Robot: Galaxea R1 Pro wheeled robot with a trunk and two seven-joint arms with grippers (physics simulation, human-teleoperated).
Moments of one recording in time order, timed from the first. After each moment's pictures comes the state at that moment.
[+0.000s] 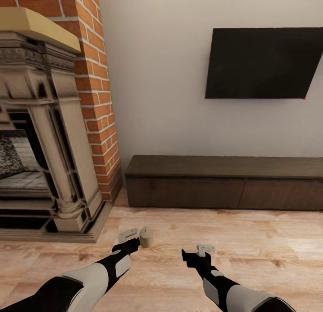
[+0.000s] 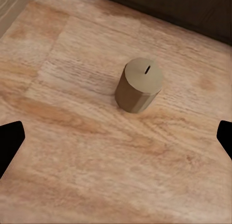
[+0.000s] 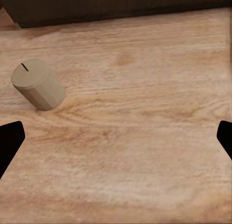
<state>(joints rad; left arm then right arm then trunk) -0.82 -0.17 -0.17 0.04 0.46 -0.21 0.18 -0.69 0.11 0.36 0.01 -0.44 -0.34 0.06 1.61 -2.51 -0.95</state>
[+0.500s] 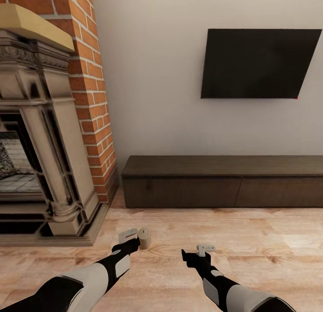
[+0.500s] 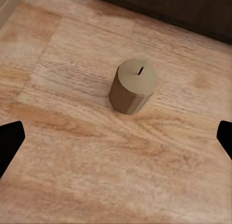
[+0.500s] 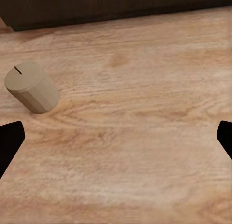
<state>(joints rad) -0.82 -0.17 -0.17 0.04 0.46 -0.21 0.18 -0.69 0.11 0.36 0.01 -0.44 -0.35 0.06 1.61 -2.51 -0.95</state>
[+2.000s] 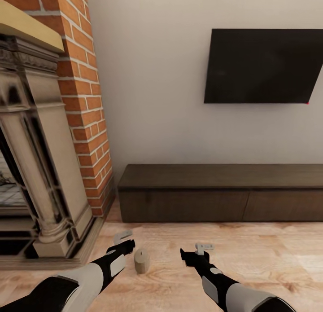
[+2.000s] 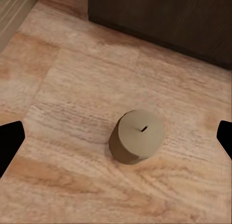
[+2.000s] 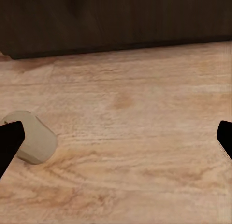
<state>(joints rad) -0.82 -0.13 -0.16 0.04 0.46 -0.17 0.18 -0.70 0.11 0.36 -0.02 -0.43 -0.31 0.07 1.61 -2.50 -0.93</state>
